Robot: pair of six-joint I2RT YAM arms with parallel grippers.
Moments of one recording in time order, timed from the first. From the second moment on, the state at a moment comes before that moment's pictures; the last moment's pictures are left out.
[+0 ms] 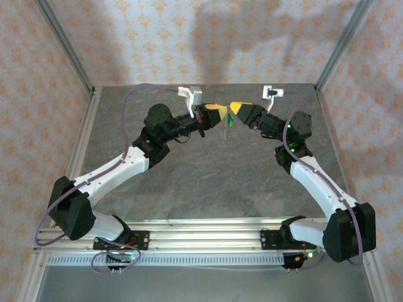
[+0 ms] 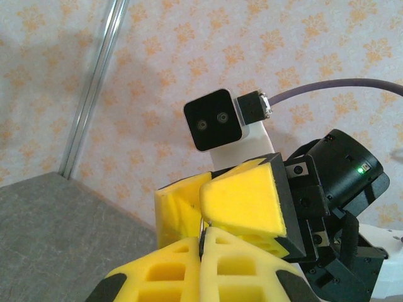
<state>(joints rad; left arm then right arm) -0.62 1.41 1.12 0.48 0.50 -0.52 0.29 1.19 0.86 0.69 -0.84 1.04</state>
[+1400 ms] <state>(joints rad) -0.62 1.43 1.12 0.49 0.50 -0.54 0.28 1.21 0.86 0.72 -0.86 1.04</state>
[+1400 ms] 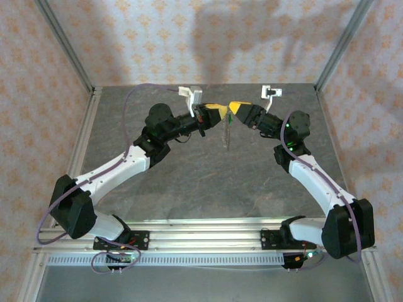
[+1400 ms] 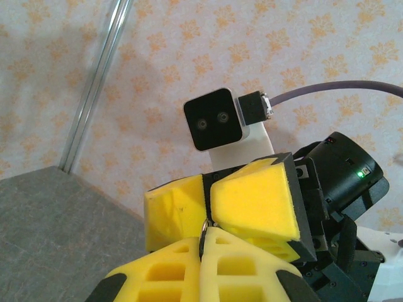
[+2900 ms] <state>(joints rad) -0.62 1.46 1.13 0.53 0.47 -0.59 0.25 1.17 0.81 0.71 -0.89 1.06</state>
